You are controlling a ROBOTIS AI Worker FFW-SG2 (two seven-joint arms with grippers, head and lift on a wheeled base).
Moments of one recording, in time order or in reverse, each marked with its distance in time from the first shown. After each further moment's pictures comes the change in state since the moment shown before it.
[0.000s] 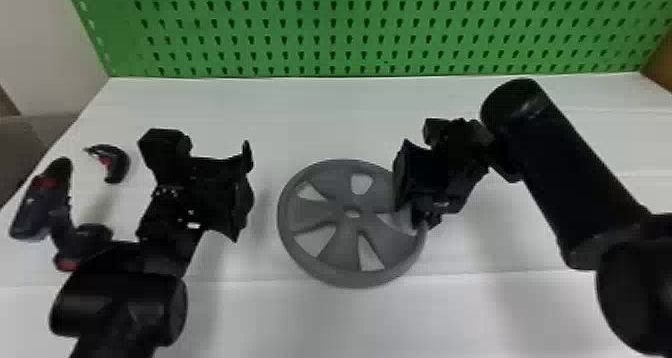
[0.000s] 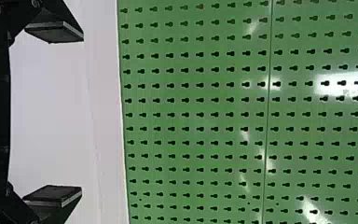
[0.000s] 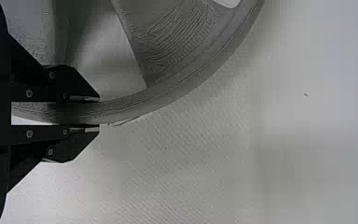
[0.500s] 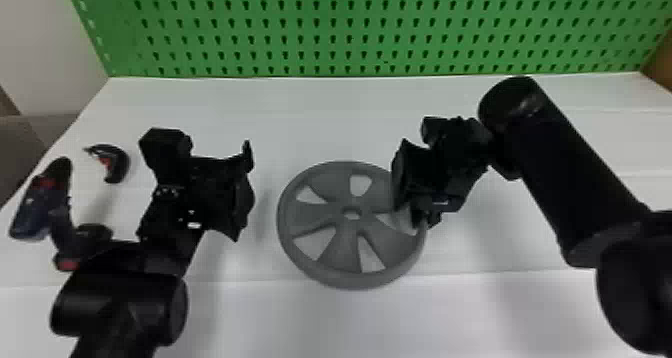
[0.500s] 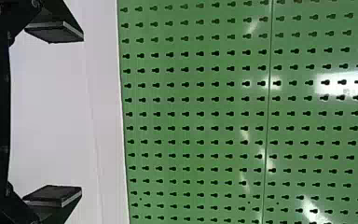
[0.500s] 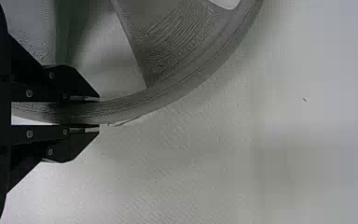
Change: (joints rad) left arm -0.001 0.000 -0.002 0.000 0.000 0.000 0.000; right arm -0.010 -0.003 0.025 -0.006 -0.012 0.003 0.000
